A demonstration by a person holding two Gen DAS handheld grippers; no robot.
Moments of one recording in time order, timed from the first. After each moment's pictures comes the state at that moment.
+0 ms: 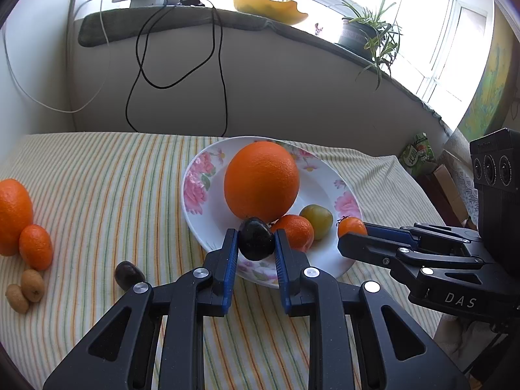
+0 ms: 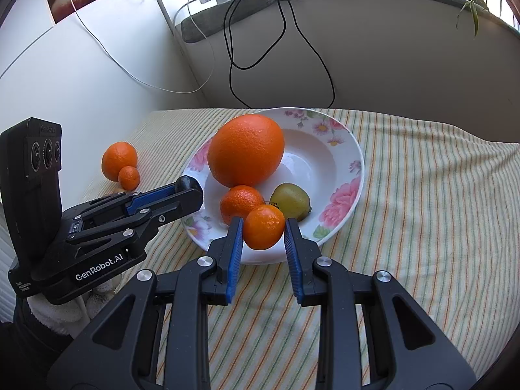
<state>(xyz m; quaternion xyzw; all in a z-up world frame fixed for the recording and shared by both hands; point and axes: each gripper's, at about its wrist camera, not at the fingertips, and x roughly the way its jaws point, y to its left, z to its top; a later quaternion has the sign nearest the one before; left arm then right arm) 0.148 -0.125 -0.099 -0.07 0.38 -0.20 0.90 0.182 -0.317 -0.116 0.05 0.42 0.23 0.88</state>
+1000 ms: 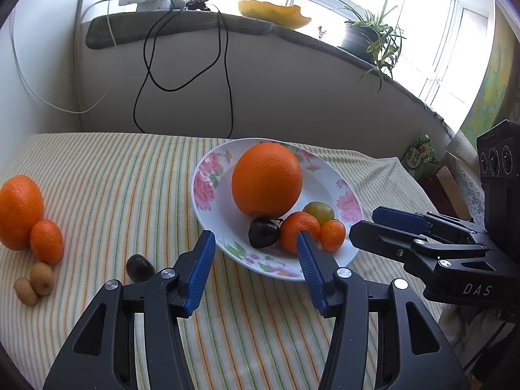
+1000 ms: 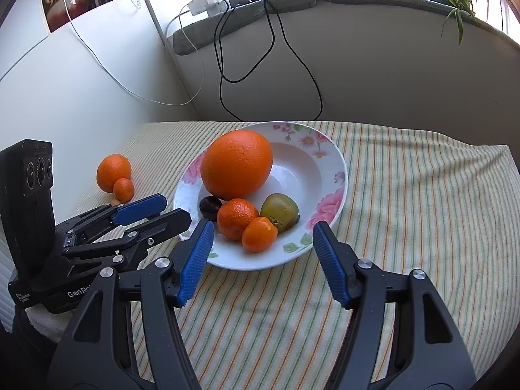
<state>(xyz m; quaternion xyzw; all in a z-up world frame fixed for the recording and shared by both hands) 0.138 -0.118 -0.094 -0.07 0.38 -0.19 0.91 0.182 -0.324 -0.107 0.05 0.40 0.21 0.89</state>
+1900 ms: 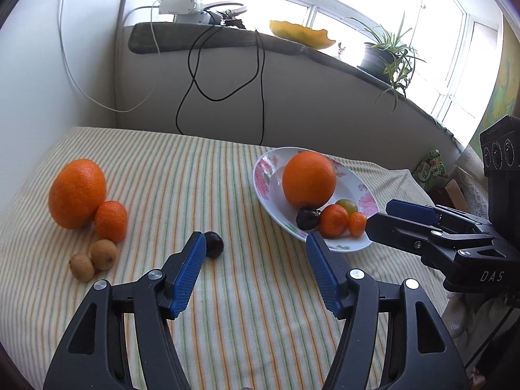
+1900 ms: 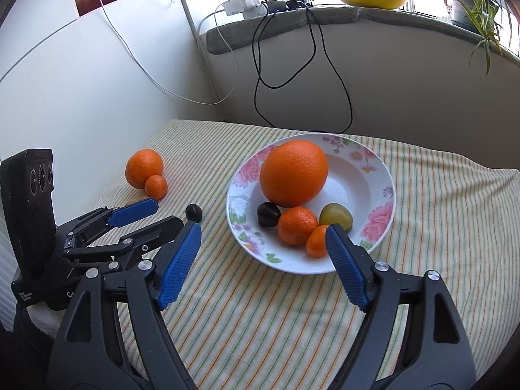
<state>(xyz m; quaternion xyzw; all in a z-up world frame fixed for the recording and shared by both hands) 0.103 -0.067 -0.084 -0.08 0.36 -0.14 0.92 0.167 -0.279 -0.087 0.03 0.39 0.24 0.89</state>
